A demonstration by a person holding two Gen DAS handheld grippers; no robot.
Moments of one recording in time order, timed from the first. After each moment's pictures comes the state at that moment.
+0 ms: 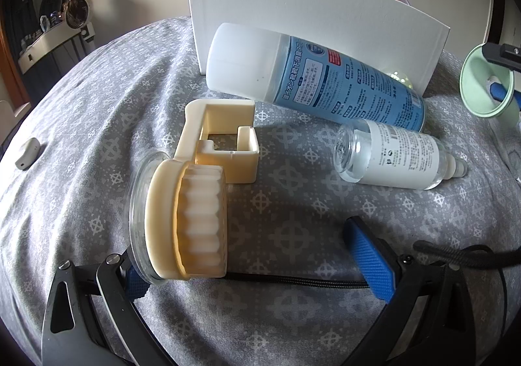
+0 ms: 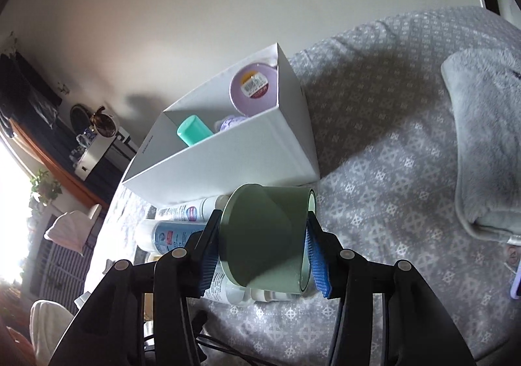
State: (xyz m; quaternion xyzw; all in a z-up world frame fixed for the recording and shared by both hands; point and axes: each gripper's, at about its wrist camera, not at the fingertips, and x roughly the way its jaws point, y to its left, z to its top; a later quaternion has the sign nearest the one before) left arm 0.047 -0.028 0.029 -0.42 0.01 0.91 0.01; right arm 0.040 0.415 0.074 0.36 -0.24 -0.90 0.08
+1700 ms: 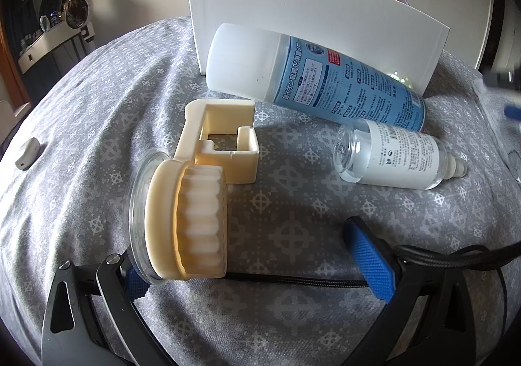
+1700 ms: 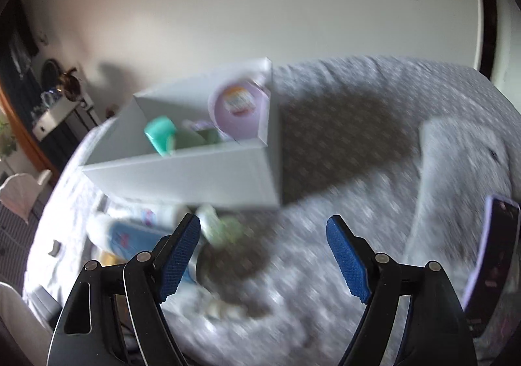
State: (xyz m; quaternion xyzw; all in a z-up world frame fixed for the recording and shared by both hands) left arm 0.048 -0.030 0.028 -0.42 0.01 0.91 0.01; right arm 0.031 0.420 0.082 0.41 -0.10 -0.91 -0.02
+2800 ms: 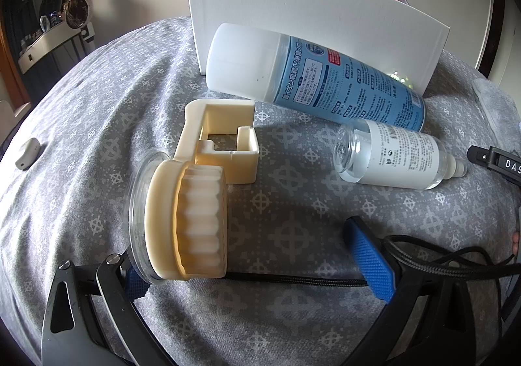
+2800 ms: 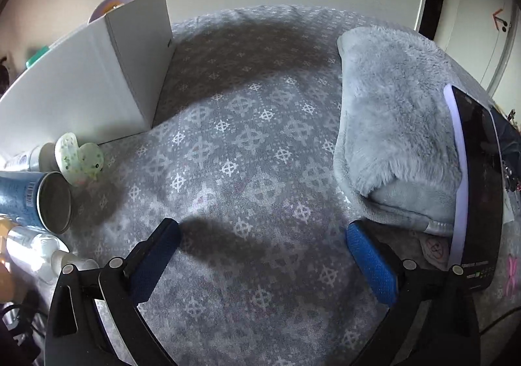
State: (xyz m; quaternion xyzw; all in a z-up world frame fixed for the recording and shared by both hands) left arm 0.048 -0.031 0.028 -0.42 0.01 0.91 0.01; right arm 0.039 0.455 -0.002 0.44 -0.09 -0.88 -0.14
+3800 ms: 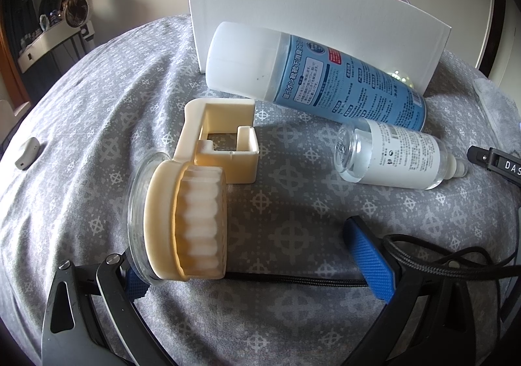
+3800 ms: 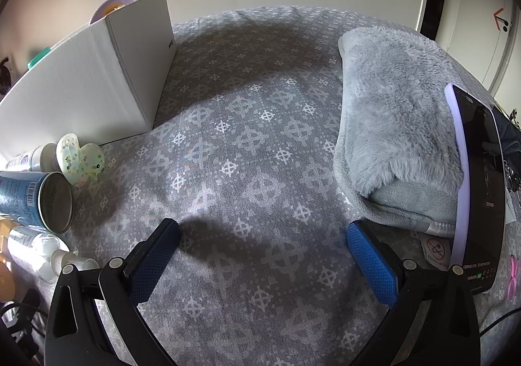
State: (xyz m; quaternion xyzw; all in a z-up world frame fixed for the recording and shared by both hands) left arm 0.021 0.022 0.007 -0.43 0.02 0.90 0.02; right arm 0.036 0.452 -0.003 0.44 -0.08 -0.88 -0.14
